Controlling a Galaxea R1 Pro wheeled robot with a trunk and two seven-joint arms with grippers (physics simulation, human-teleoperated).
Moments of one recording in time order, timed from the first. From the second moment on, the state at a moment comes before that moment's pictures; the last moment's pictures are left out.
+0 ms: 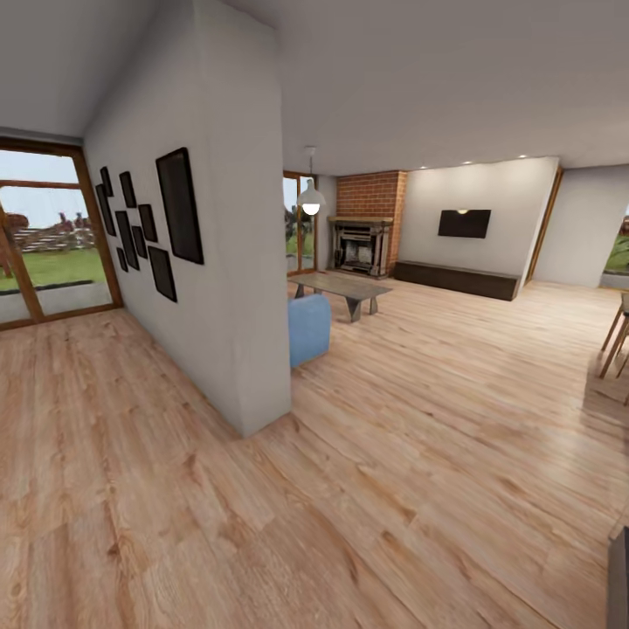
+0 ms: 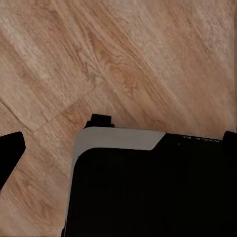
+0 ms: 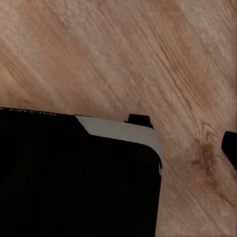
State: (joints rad) left arm -0.20 0.00 0.05 0.00 0.10 -0.08 -0.01; right arm -0.15 0.04 1.23 0.02 -1.12 -0.15 0.01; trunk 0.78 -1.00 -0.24
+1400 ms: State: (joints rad) left arm -0.20 0.00 0.05 0.00 0.10 -0.08 -0.01; right arm -0.15 0.04 1.23 0.02 -1.13 -0.15 0.01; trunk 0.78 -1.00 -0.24
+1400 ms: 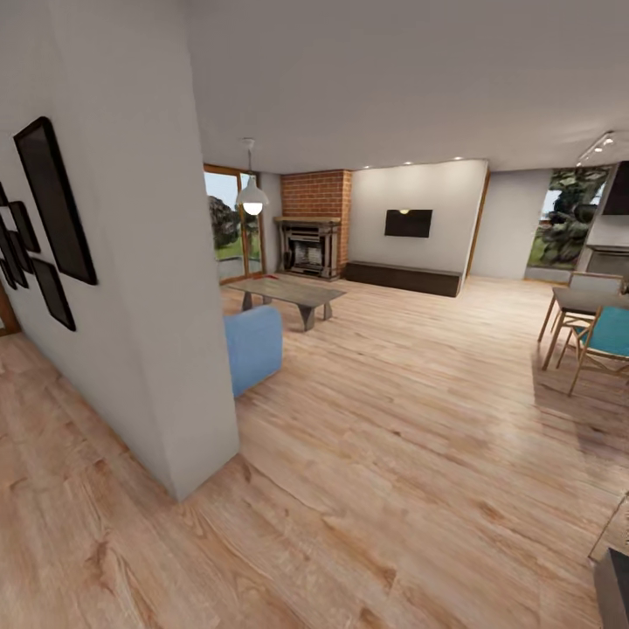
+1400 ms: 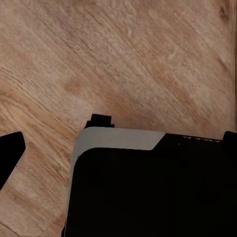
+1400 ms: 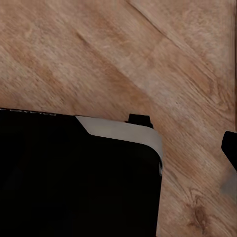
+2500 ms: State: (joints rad) left arm -0.20 0.00 0.05 0.00 0.10 -0.08 -0.01; right arm -0.15 0.04 1.23 0.02 -1.13 -0.15 0.01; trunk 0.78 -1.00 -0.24
